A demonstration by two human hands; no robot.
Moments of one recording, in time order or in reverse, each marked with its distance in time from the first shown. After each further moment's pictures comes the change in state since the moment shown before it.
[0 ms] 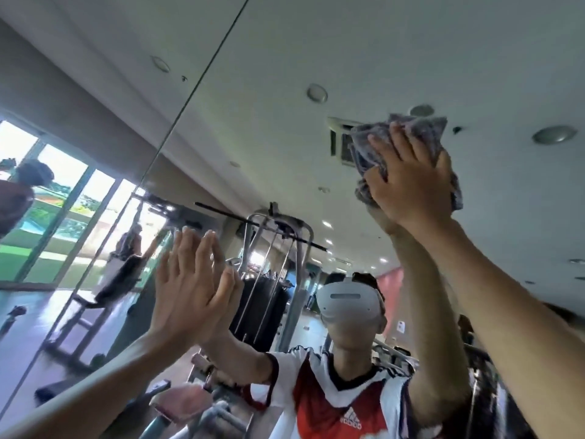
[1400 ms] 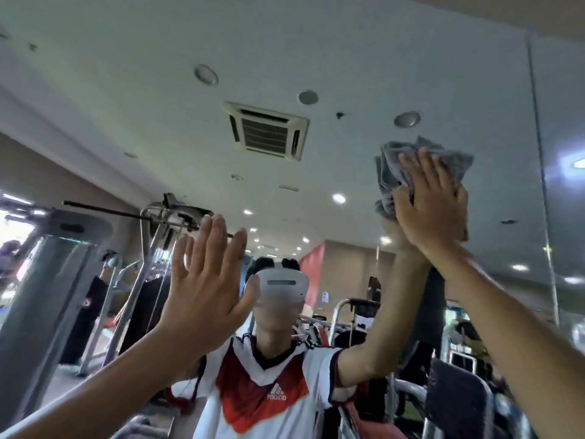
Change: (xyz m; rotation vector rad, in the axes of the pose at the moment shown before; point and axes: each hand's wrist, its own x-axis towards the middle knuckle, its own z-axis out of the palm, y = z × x) left_hand -0.070 0.320 0.040 -0.007 -0.012 0.470; right_hand -0.153 0.328 -0.091 -0.116 0.092 0.271
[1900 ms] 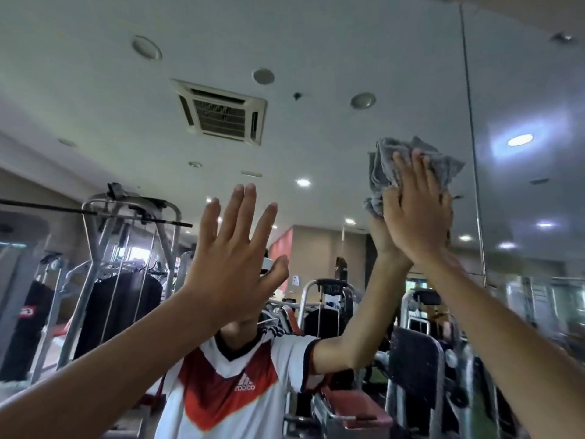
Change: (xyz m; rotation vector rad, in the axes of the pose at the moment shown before) left_hand 0.041 0.094 0.022 0.006 0.047 0.232; right_hand -0.050 0.066 -0.010 -0.015 0.026 0.147
